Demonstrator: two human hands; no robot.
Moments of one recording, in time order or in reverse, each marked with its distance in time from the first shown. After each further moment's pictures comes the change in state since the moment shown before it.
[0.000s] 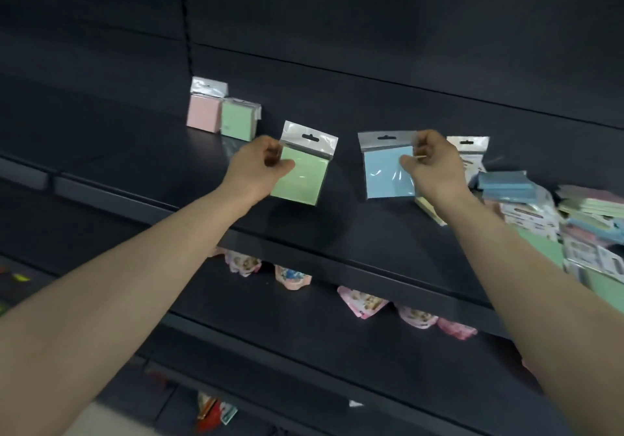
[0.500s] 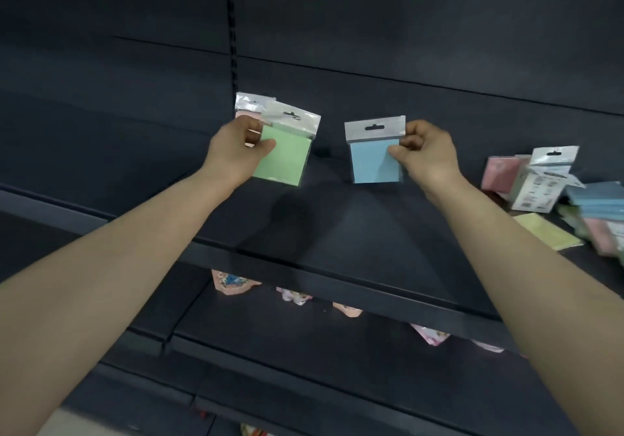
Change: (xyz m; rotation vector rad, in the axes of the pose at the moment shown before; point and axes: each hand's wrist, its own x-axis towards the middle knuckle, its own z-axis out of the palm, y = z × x) left_hand 0.105 -0.082 -0.131 0.033 0.046 -0.006; right_hand 0.048 -0.067 0.150 0.097 -0.004 0.047
